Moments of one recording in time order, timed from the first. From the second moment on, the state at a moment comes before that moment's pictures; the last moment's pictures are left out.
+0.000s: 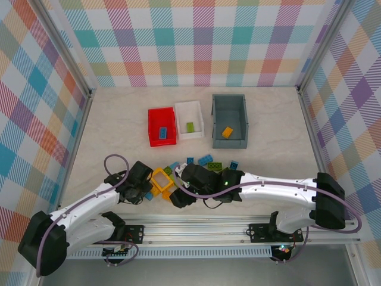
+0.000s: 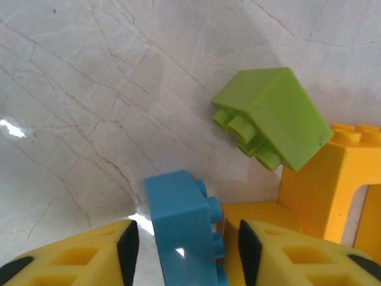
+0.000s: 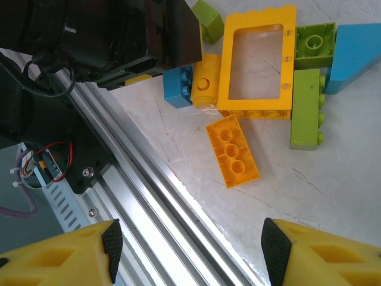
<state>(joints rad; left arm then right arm) -0.58 1.00 0.46 -0.72 -0.15 -1.39 1.28 1.38 1.01 -0.47 -0.01 0.54</state>
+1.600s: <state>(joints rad) -0.38 2.19 1.95 -1.00 -0.33 -0.44 0.91 1.45 1.15 -0.22 0.11 0.64</state>
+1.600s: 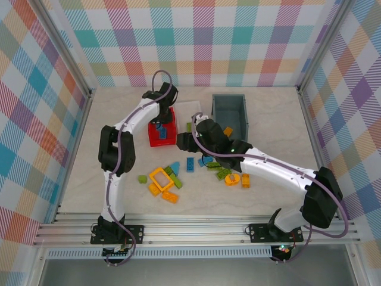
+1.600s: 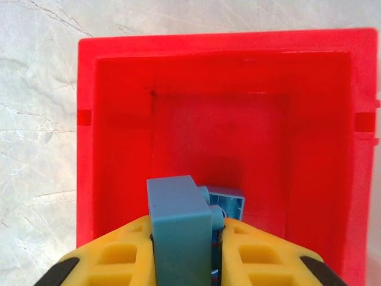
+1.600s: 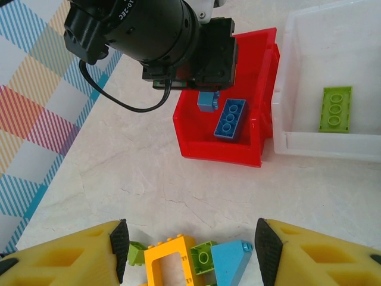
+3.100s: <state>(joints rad) -0.42 0.70 1.25 -1.15 -0.17 -0.87 1.18 2.17 1.72 -0.69 0.00 0.47</state>
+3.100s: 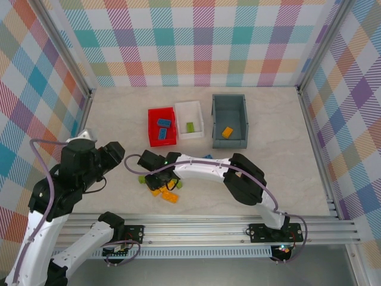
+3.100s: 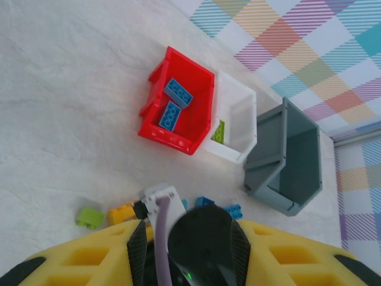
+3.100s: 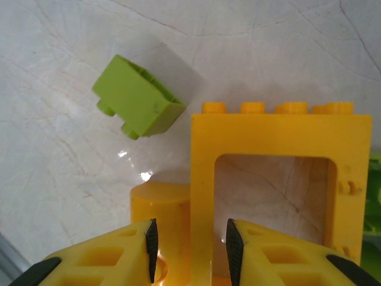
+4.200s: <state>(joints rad) -0.43 0.66 1.15 -1.12 -0.04 -0.92 1.16 2.32 1.99 -0.87 0.10 0.47</state>
